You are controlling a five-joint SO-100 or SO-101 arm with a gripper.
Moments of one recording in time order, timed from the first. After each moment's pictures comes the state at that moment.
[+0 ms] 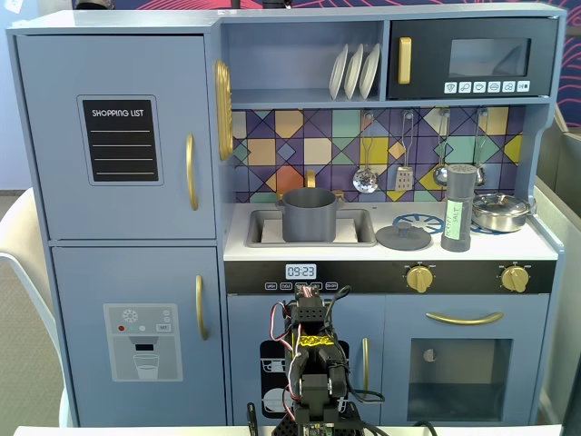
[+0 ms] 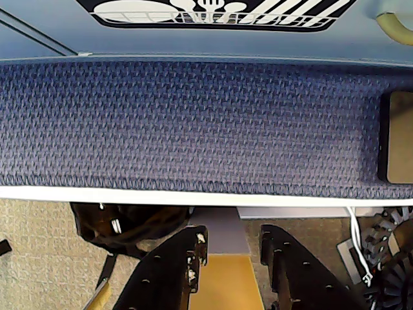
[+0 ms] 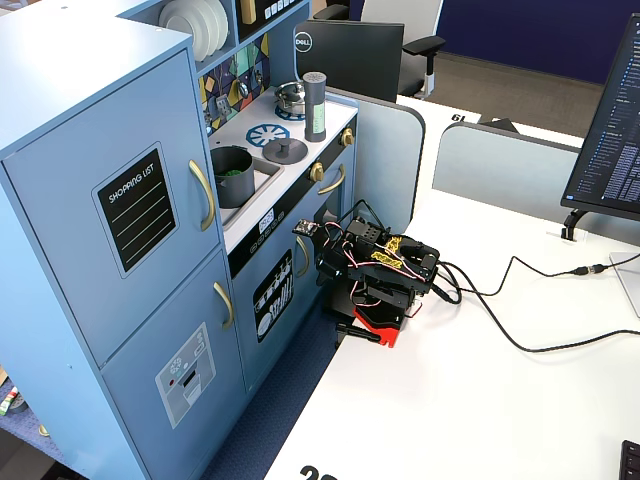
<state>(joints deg) 4.0 184.1 178.9 75.1 -84.0</state>
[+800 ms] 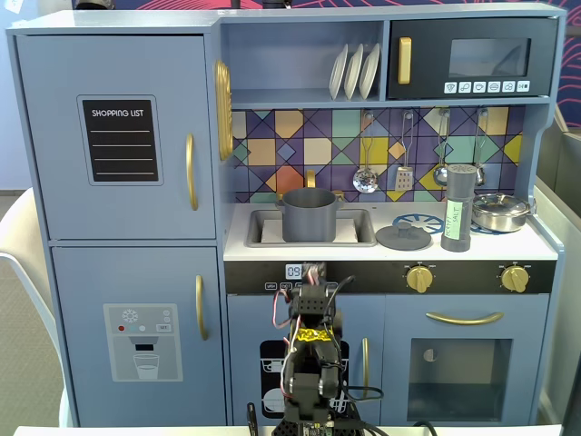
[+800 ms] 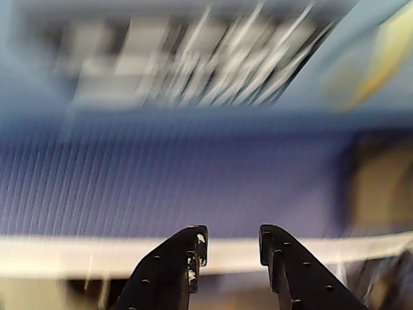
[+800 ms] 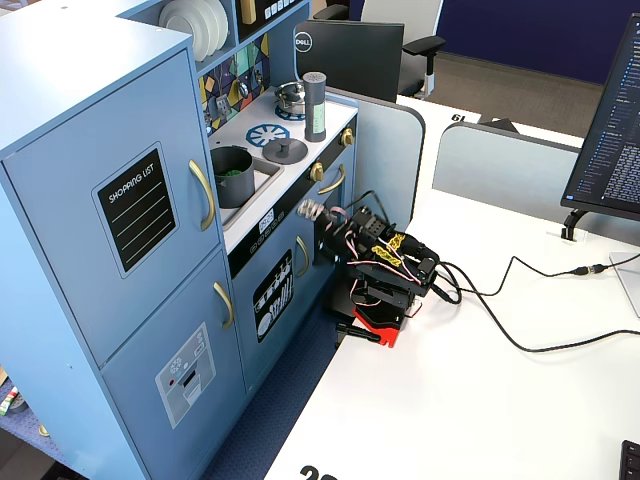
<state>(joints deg) 13.1 182.5 164.9 76.3 -88.7</state>
